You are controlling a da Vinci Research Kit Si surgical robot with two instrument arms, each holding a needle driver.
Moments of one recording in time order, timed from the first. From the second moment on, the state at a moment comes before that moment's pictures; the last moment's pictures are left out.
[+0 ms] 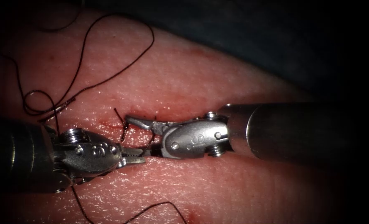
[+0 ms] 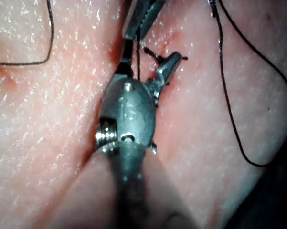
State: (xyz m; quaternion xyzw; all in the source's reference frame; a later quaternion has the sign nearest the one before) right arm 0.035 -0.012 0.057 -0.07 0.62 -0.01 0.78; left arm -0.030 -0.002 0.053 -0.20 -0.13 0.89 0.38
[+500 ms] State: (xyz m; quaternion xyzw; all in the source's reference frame) right arm 0.036 -0.012 0.057 -0.07 0.62 -0.01 0.78; left arm -0.031 -0.002 0.053 -0.20 -0.14 0.89 0.38
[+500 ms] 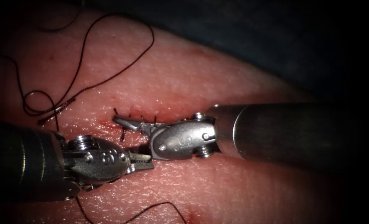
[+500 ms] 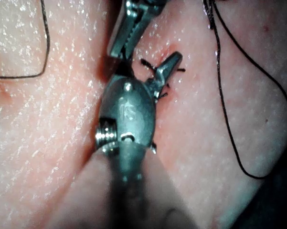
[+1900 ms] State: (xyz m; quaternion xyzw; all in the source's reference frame) right arm 0.036 -0.013 0.058 -0.04 0.63 0.01 0.78; left arm -0.030 -0.003 0.053 -0.21 -0.14 0.90 0.37
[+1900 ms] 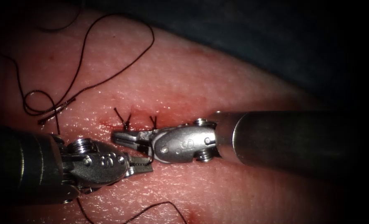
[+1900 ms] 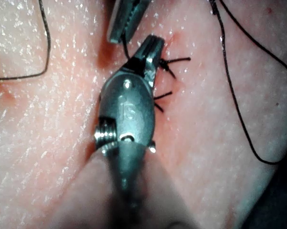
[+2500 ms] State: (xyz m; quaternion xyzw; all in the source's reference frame) right arm 0.025 -0.009 0.055 -0.08 0.62 0.03 0.78; left arm -0.031 -0.003 0.052 -0.21 -0.14 0.90 0.34
